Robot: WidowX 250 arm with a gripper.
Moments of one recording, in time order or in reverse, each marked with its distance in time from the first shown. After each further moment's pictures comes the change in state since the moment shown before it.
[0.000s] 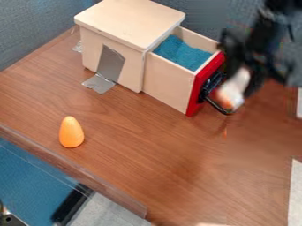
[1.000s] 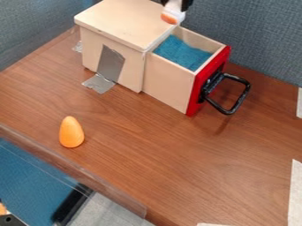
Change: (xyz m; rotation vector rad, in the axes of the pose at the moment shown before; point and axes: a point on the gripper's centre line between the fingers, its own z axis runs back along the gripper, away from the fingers) arm 0.050 0.153 0.023 0.016 -0.056 0.329
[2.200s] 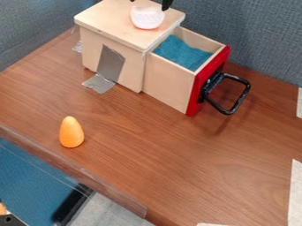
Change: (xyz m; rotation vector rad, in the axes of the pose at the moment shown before) arm 0.003 0.031 -0.008 0.048 0.054 0.057
